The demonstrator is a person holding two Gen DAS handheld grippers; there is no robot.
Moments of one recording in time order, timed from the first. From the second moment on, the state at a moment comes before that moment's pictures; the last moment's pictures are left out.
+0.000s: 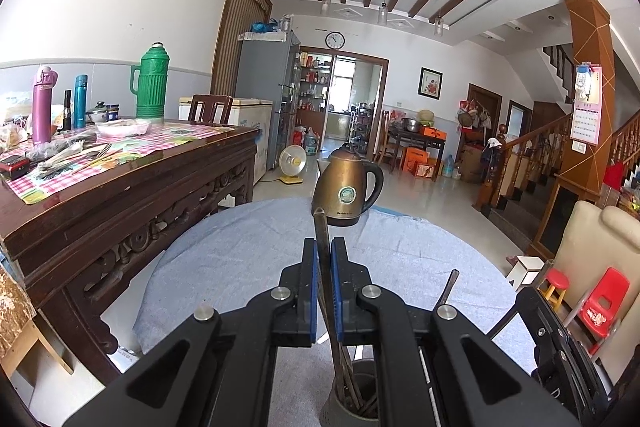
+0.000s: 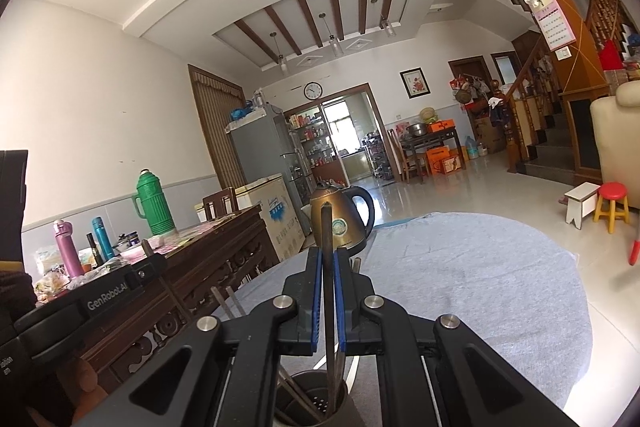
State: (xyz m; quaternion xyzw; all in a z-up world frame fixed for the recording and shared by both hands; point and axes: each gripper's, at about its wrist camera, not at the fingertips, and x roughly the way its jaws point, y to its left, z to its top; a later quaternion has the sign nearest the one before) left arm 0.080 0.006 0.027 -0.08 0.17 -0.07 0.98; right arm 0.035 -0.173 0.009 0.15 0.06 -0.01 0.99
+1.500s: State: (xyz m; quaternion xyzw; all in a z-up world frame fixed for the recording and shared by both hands) left arm 0.051 0.049 0.050 -0.11 0.12 -0.08 0.98; right arm 0.034 -0.224 0.000 0.24 0.10 0.04 0.96
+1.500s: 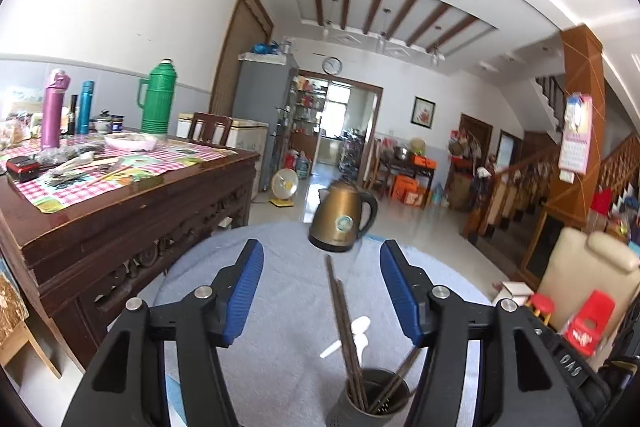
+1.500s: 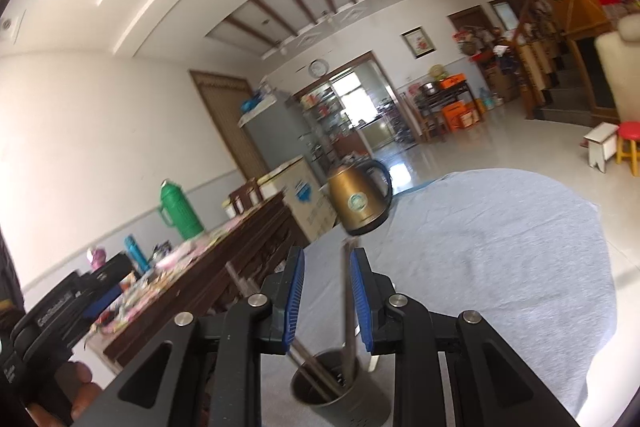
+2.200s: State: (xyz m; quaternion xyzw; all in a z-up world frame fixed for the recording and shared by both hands) left arm 0.190 0.110 -0.101 -0.08 0.37 0.00 0.92; right arm 0.220 -0.310 -0.126 0.32 0.42 0.11 0.84
